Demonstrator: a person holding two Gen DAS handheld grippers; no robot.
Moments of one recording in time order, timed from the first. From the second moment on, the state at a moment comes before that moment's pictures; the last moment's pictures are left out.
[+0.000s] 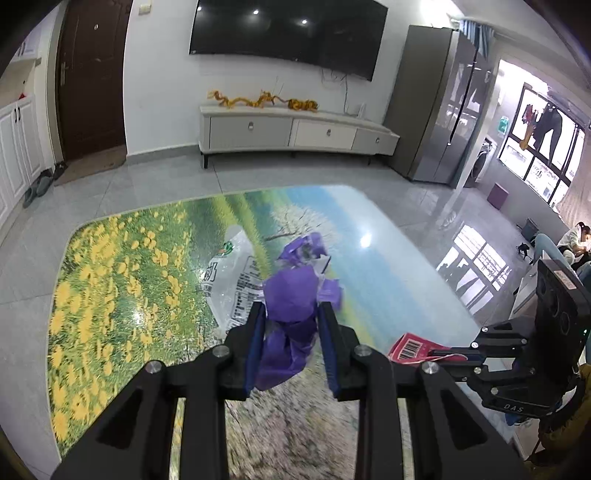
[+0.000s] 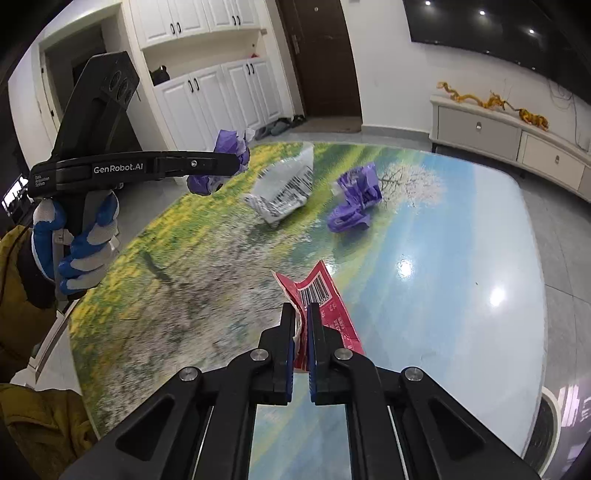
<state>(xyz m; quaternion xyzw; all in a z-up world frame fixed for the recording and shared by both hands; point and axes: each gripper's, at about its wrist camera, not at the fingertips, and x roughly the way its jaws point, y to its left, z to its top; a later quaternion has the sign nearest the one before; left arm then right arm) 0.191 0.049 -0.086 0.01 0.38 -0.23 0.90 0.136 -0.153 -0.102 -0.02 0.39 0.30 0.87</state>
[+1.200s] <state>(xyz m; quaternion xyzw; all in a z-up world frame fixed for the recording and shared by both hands) 0.178 -0.333 -0.116 0.08 0.44 -0.42 0.79 0.091 -0.470 -0.165 0.19 0.38 -0.01 0.90</state>
